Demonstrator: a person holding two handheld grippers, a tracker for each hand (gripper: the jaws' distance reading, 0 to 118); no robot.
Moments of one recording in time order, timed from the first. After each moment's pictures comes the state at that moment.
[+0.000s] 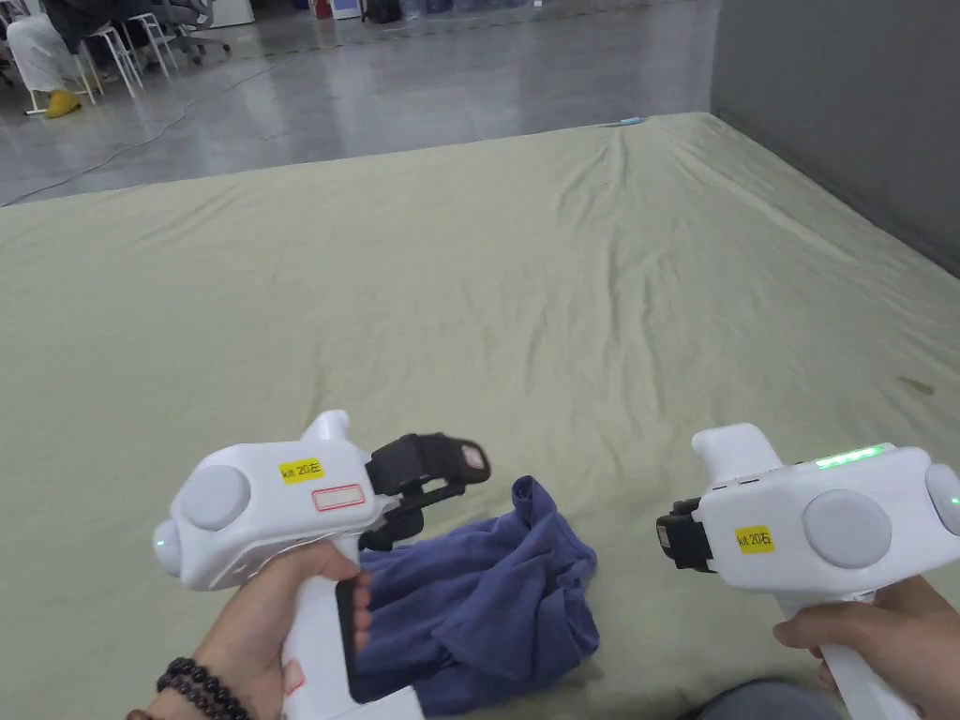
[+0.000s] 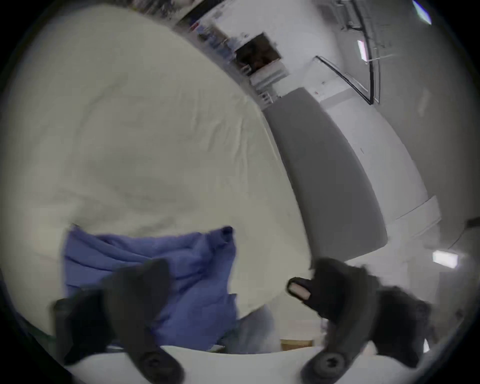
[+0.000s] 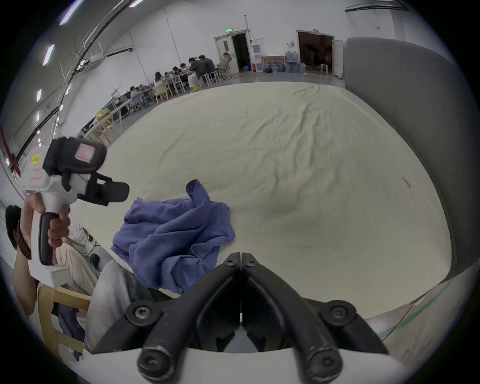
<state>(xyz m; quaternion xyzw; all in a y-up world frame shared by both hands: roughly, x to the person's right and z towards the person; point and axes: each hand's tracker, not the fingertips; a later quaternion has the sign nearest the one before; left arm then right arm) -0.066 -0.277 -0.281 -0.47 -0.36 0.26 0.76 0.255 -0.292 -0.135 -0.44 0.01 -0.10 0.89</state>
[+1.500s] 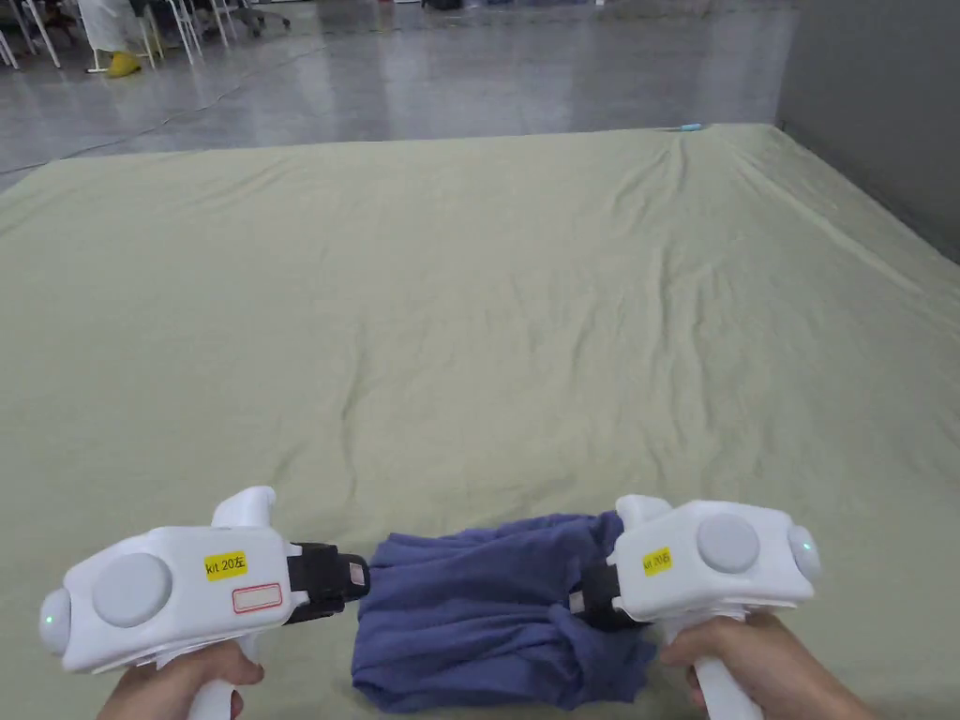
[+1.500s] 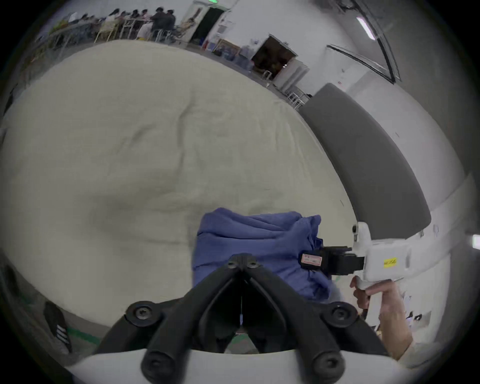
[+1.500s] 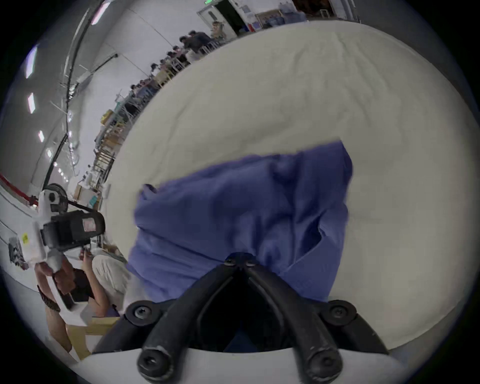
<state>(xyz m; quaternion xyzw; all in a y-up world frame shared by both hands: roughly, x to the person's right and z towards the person) -0.163 -0.332 -0.260 -0.49 -0.28 0.19 0.80 0.212 -0.397 -0.208 -0.53 0.08 -0.23 0.81</state>
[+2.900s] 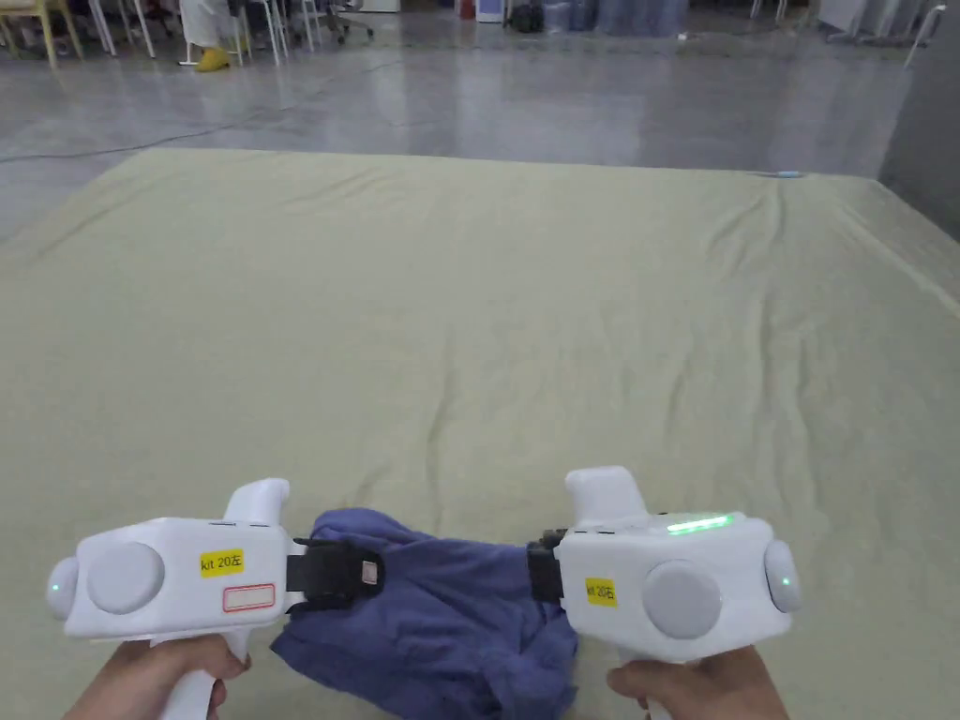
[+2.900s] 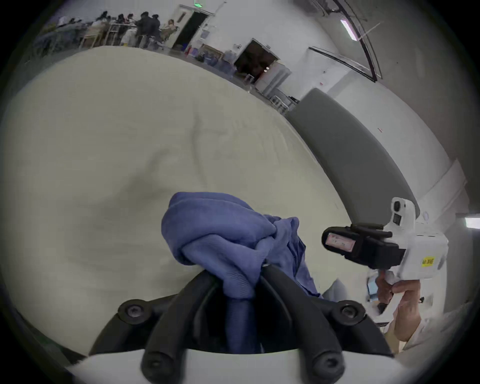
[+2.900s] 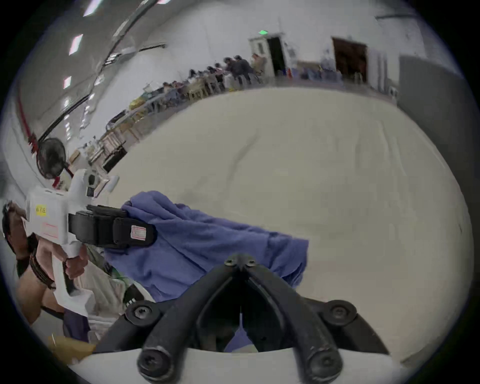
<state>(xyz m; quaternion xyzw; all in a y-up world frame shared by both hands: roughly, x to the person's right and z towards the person) -0.264 -0.329 -0.323 -0.46 -0.32 0.16 0.81 0.045 -0.304 -0.267 -0.39 0.13 -0.06 0.91</state>
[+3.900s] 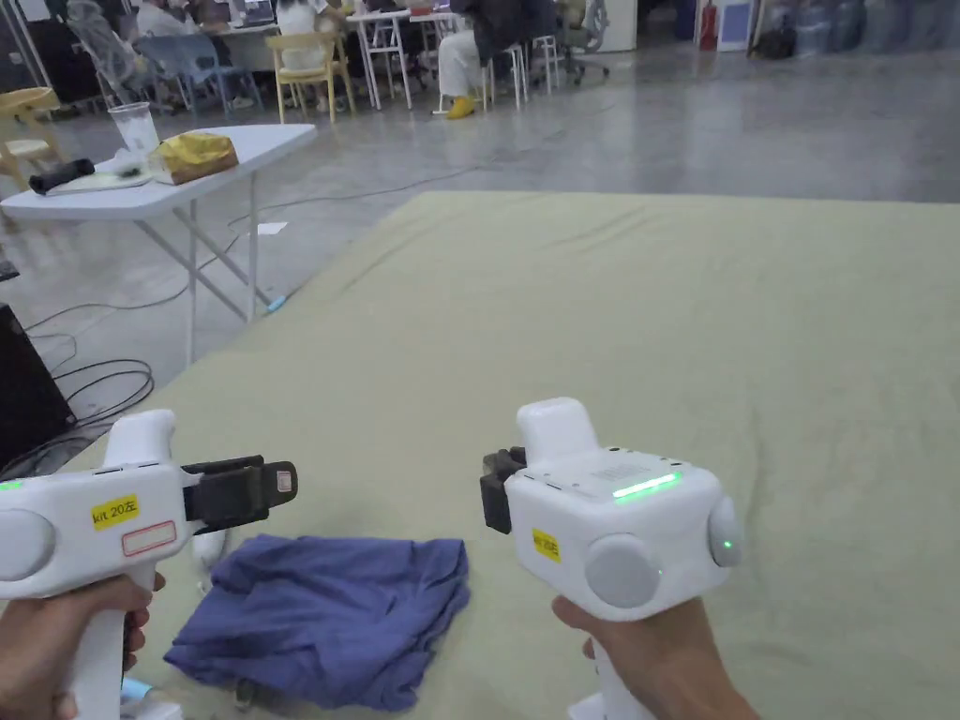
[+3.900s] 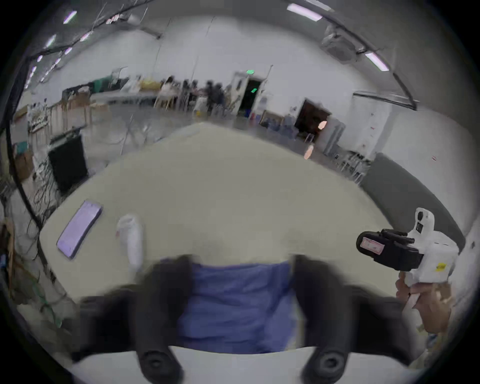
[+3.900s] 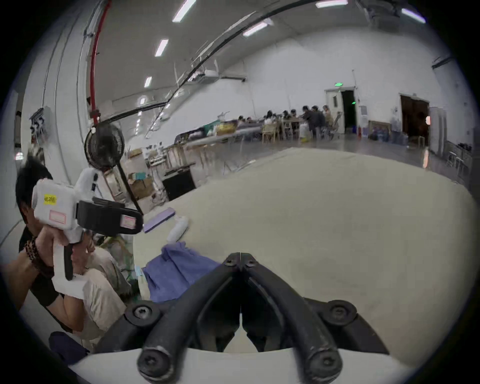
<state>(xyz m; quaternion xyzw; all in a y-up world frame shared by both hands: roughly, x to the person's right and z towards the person) -0.512 -0.246 -0.341 -0.27 -0.13 0.11 0.95 -0.176 -0.267 -0.383 -0.23 0.28 -0.04 0.93</state>
